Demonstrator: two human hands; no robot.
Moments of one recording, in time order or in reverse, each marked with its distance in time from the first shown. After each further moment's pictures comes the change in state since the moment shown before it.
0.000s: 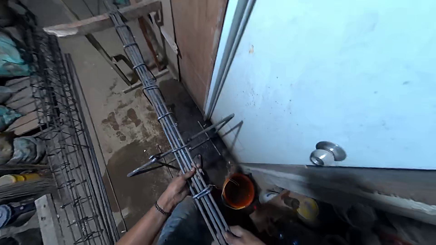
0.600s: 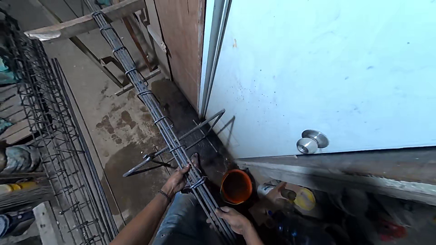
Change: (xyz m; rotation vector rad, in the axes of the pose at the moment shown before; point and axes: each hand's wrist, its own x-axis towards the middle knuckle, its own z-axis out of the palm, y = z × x) left_hand 0.065 -0.035 -0.041 0.026 0.029 0.012; right_hand 0.067 0.045 -0.044 0.163 0.133 0.089
